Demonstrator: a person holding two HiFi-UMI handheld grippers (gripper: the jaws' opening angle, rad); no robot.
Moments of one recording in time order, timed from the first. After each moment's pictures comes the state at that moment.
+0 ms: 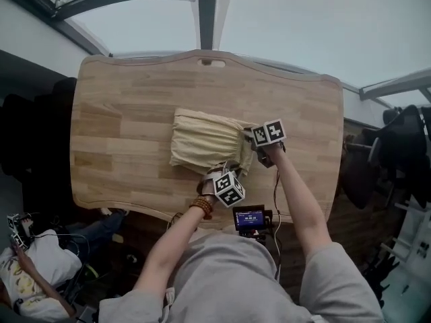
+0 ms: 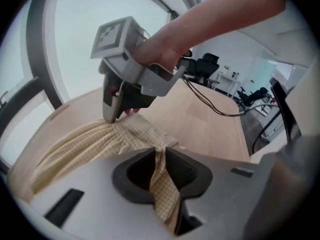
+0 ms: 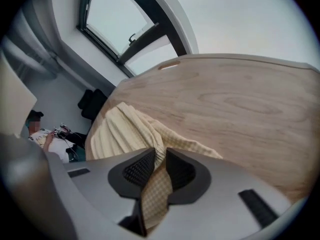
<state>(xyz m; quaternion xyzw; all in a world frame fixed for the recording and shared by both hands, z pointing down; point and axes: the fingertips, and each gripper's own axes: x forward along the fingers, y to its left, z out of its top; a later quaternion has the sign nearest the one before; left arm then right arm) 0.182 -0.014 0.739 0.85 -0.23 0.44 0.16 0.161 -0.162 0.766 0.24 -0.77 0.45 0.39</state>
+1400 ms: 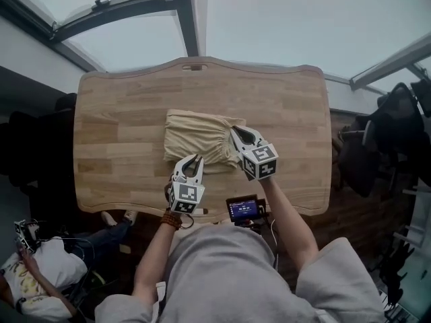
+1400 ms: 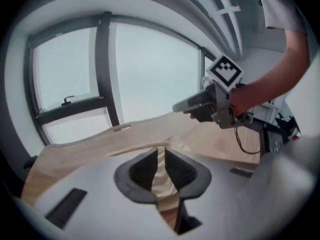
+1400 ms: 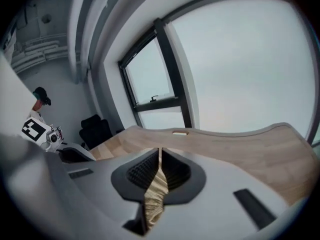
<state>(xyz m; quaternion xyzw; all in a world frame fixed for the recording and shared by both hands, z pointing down) 0.067 -0.023 0.613 0.82 -0.47 0.28 0.14 0.166 -0.125 0.595 0.38 -0.88 0.23 0.17</state>
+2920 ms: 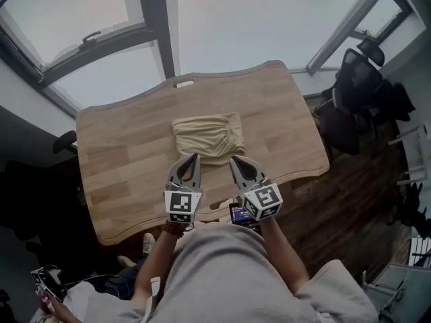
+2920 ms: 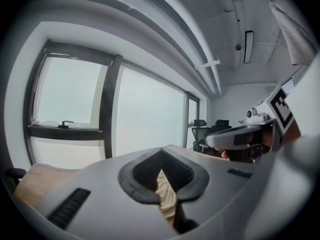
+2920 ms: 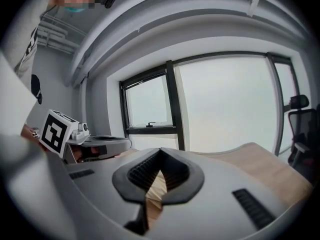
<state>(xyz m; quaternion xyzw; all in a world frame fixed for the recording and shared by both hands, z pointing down) -0.032 0.038 0.450 0.90 -0.42 0.08 0.06 0.066 0.072 0.445 0.54 -0.83 0.13 0.08</state>
